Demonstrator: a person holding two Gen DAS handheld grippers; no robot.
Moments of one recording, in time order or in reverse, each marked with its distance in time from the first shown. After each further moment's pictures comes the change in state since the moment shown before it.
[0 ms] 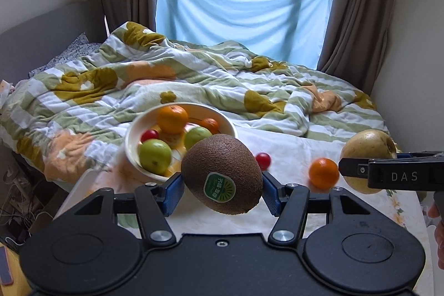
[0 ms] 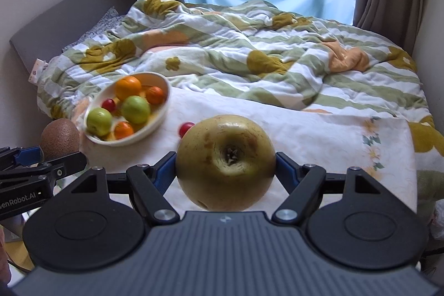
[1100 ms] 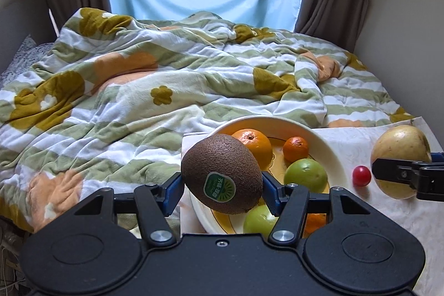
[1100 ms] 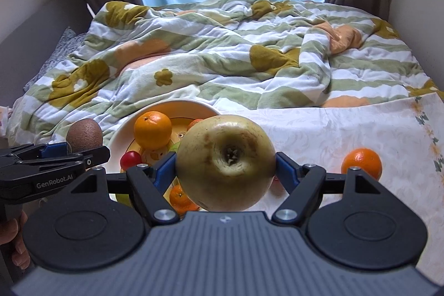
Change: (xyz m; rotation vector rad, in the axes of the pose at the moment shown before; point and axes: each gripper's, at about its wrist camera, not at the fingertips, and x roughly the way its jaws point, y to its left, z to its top) left arm 0.161 0.150 0.084 0.203 0.159 -0.197; right arm 0.108 0.139 0.059 0.233 0.034 -0.185
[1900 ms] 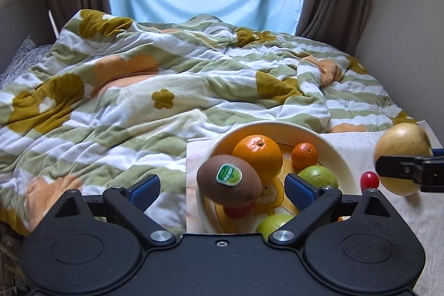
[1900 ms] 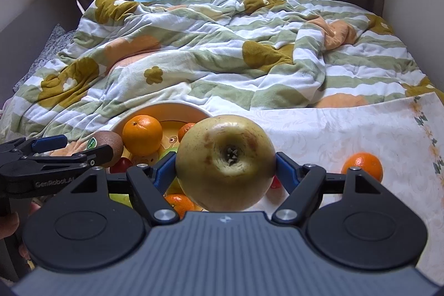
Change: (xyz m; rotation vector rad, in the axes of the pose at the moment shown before) left arm 0.002 0.007 0.001 -0.018 -0.023 0.011; right arm 0.017 0.004 0.012 -0.006 0.024 -0.025
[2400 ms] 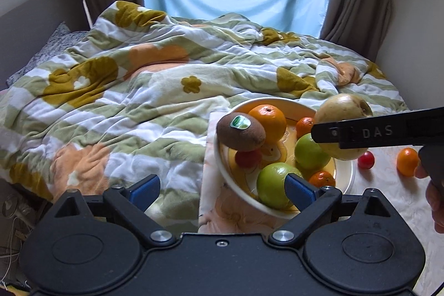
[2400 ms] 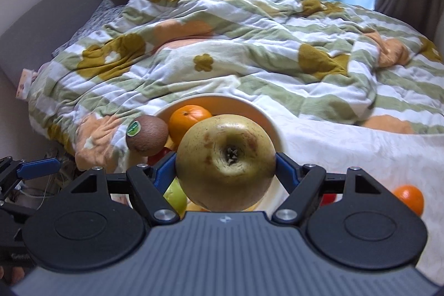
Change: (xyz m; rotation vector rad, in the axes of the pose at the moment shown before) left arm -0.053 -0.009 -0.042 -0.079 0.001 0.113; right arm 0.022 0.037 0.002 -0.183 0.021 0.177
